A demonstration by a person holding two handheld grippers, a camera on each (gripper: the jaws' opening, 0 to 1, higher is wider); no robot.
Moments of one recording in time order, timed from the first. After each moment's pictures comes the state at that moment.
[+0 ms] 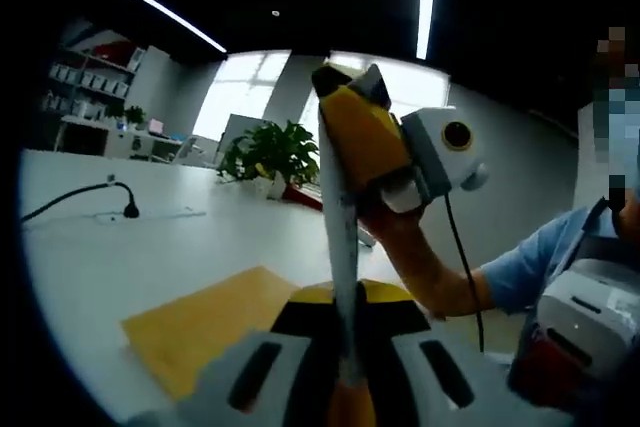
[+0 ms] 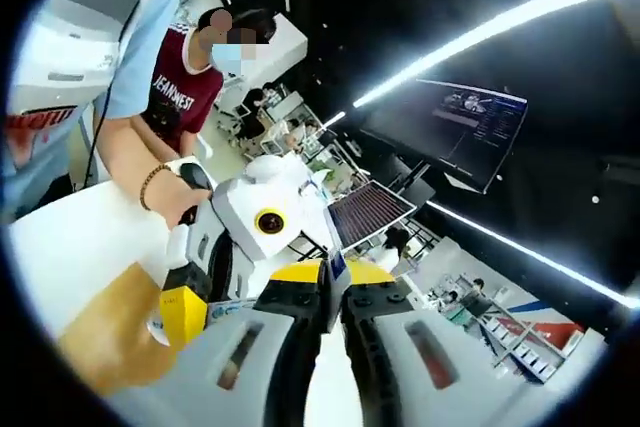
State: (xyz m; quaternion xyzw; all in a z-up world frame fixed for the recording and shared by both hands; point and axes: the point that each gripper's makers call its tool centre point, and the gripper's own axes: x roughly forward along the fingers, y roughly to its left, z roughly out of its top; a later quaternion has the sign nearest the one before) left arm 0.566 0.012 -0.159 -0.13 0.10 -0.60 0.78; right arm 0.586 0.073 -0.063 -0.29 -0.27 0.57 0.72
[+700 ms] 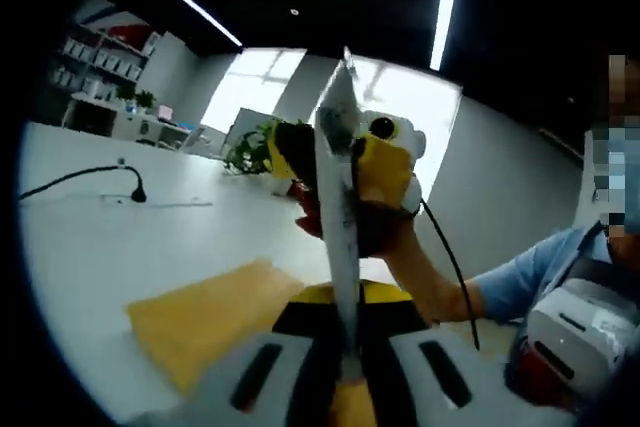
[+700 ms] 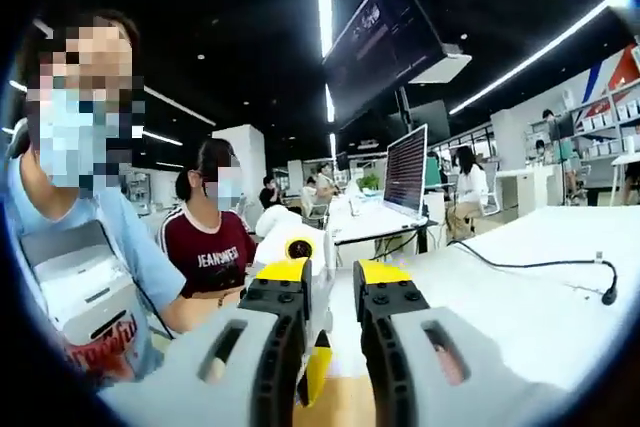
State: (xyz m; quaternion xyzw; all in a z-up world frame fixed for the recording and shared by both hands) left arm 0.568 0.019 -0.170 -0.13 0.14 -0.59 0.78; right arm 0.591 0.088 -0.101 0.06 0.03 0.71 0.70
